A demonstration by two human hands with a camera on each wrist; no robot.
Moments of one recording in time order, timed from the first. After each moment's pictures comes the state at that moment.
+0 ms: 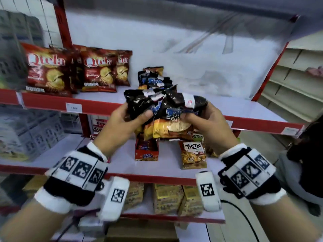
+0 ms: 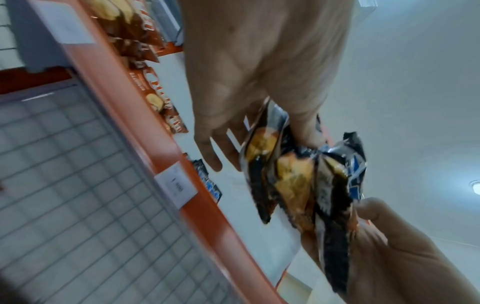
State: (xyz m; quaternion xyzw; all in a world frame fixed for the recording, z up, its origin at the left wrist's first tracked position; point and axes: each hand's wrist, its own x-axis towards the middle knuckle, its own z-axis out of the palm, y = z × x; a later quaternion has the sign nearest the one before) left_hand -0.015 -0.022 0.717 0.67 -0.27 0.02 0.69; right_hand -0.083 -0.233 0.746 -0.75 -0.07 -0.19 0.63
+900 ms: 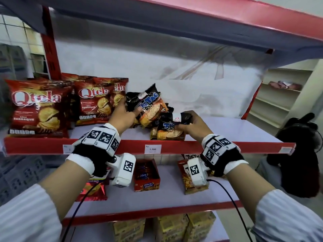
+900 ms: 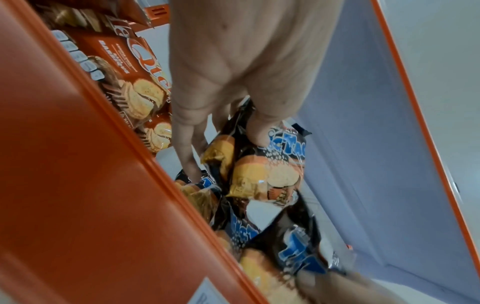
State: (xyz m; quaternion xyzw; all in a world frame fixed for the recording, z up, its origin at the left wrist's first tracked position) left_hand 0.150 -0.027 0.772 0.73 -0.18 0.02 0.66; right_hand 0.058 -0.238 0.761 -0.83 0.12 -0.21 0.51
